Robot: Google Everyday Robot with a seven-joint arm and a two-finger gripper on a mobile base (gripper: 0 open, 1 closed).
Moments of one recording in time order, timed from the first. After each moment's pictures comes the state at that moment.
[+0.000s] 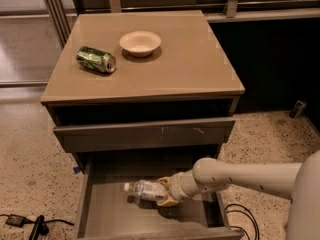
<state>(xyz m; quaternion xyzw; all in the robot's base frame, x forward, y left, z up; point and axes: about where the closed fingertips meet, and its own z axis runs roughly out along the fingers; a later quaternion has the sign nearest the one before) 0.486 -0.009 0.407 -0.68 0.64 0.20 0.29</state>
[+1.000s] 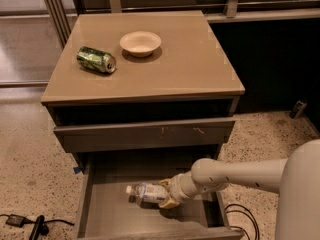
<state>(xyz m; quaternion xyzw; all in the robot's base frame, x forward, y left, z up) 0.483 -0.013 0.392 -0.69 0.65 0.20 0.26</state>
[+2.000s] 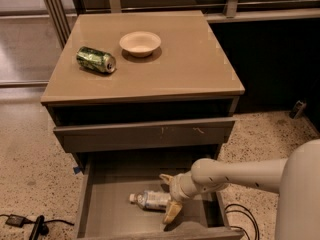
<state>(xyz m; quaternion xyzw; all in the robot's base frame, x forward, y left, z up) 0.483 -0.013 0.392 -0.69 0.65 0.20 0.26</state>
